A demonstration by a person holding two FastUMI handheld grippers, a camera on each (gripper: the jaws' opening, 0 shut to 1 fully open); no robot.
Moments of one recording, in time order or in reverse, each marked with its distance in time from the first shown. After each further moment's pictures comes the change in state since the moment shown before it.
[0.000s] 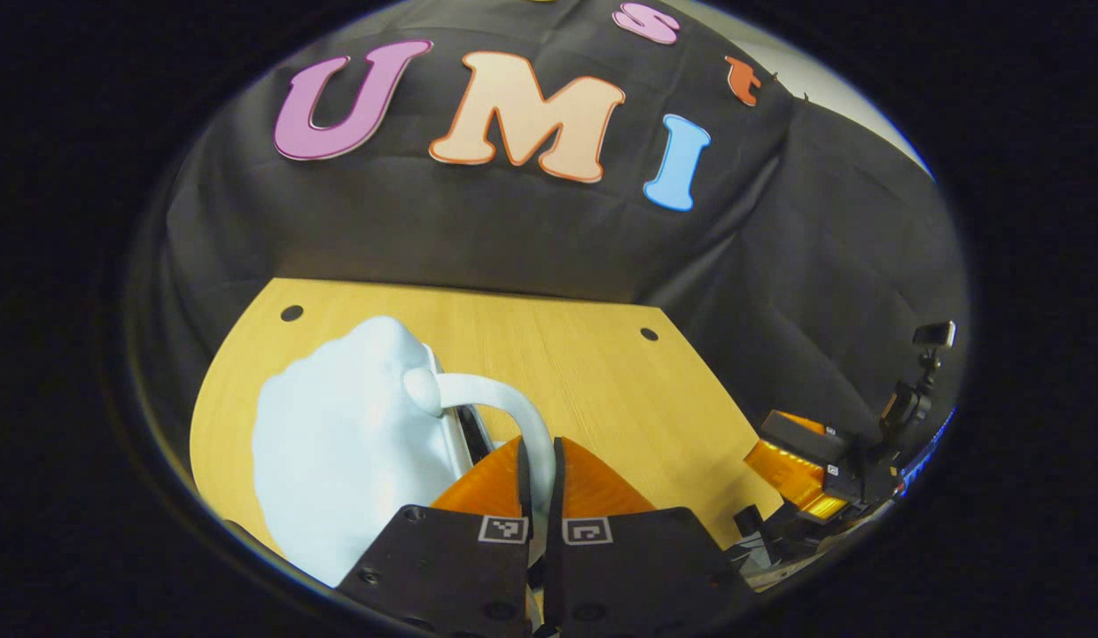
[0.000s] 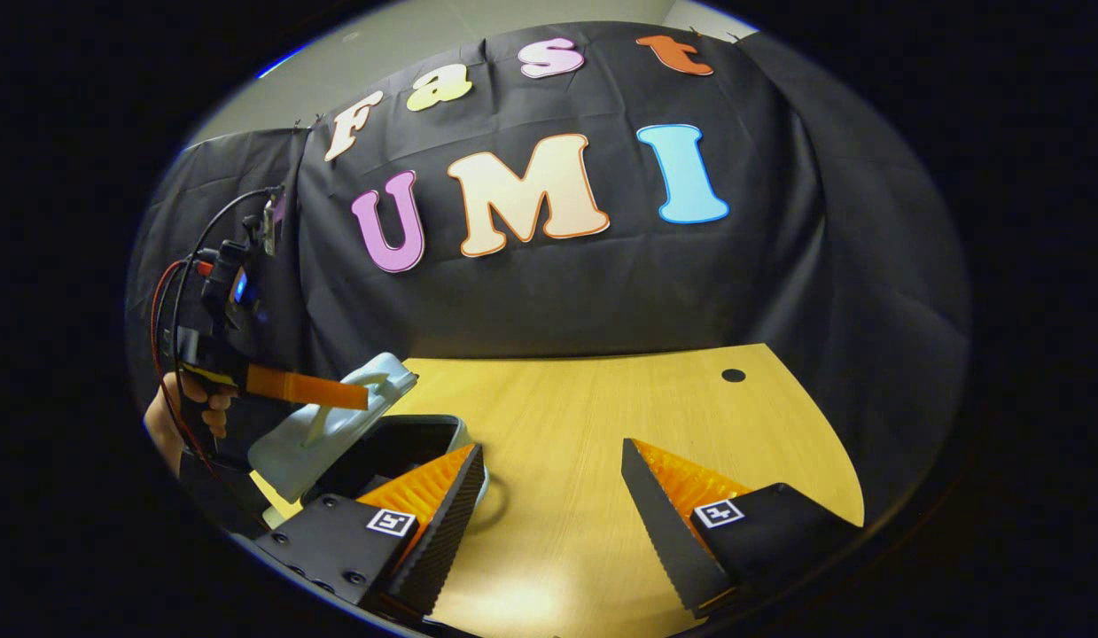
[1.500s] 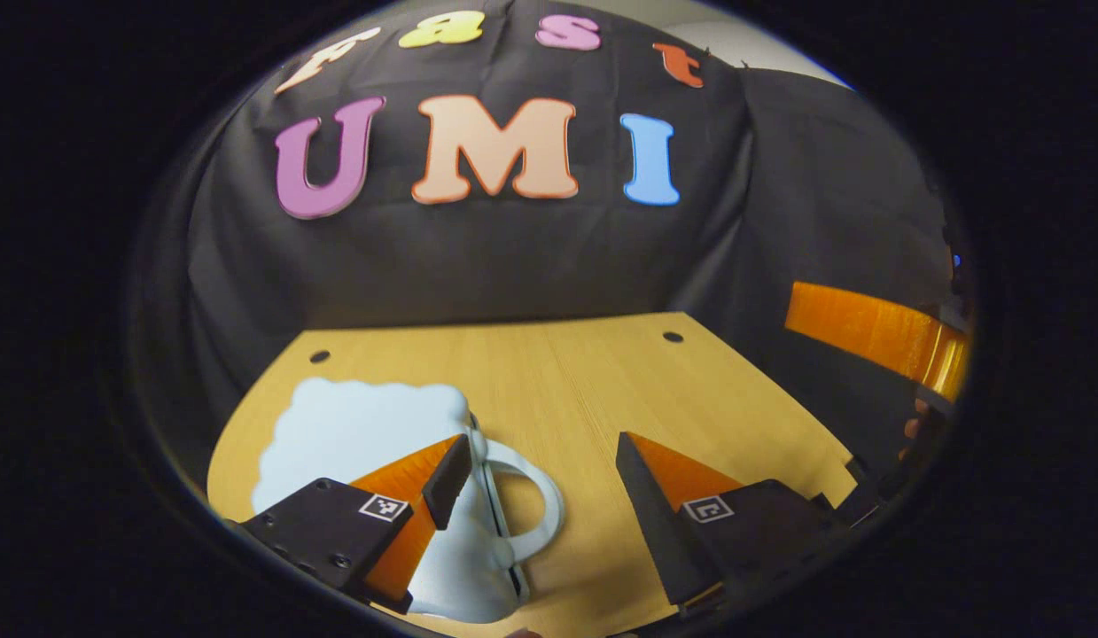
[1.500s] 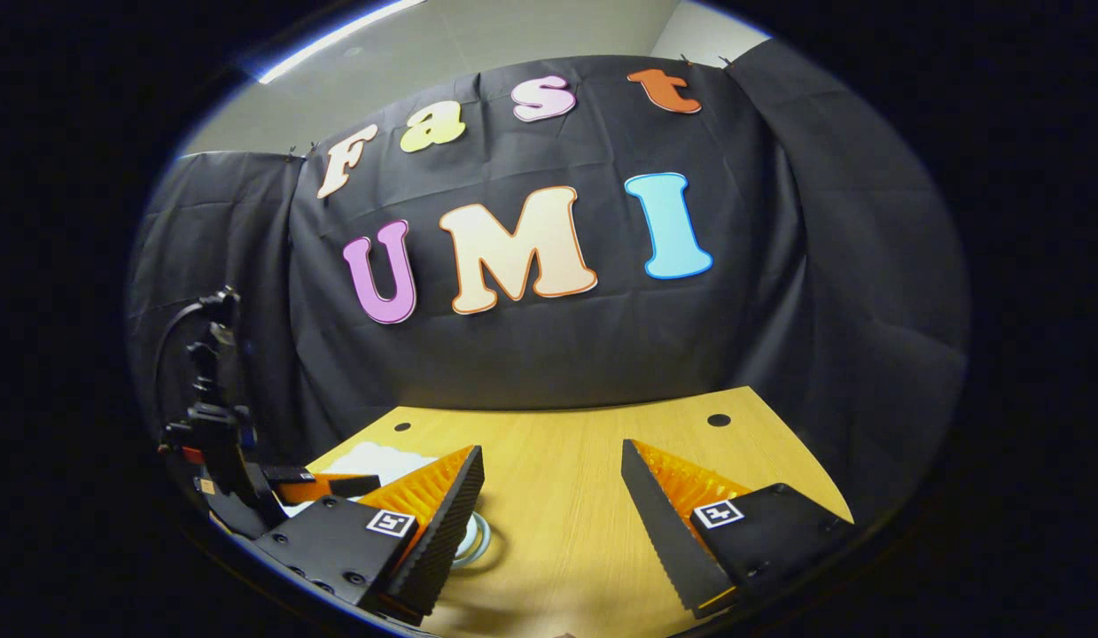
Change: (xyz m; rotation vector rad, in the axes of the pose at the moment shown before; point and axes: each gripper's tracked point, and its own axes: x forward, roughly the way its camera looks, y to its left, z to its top) left arm -0.009 -0.032 -0.005 0.211 -0.313 0.222; right arm -0.008 0.014 0.067 0.014 -0.182 -0.025
